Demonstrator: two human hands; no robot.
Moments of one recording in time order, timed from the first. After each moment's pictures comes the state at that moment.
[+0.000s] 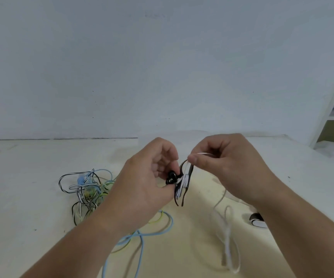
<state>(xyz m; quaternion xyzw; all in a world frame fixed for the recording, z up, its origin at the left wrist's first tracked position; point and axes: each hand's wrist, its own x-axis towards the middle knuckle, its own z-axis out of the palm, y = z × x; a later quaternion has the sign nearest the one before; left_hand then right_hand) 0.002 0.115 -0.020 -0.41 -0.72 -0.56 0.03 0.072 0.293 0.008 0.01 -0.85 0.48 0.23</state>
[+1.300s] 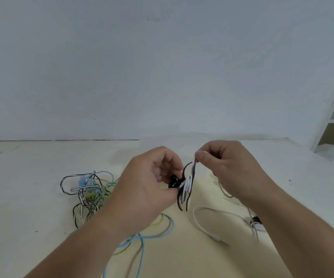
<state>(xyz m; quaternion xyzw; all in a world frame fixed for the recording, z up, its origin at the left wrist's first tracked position) 0.005 0.117 -0.017 -0.38 -0.71 -0.59 0.01 0.063 0.302 -0.003 -0.07 -0.85 0.48 0.20</state>
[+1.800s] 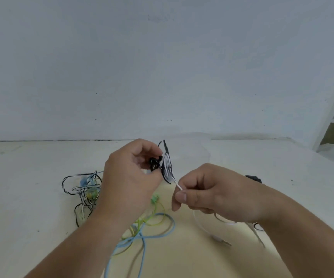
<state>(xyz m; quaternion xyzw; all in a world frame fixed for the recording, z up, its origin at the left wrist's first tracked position) -0.003 0.113 -0.017 -0.28 -0.72 -0.61 0.16 0.073 0.286 -0.002 0.15 -0.86 0.49 -0.07</state>
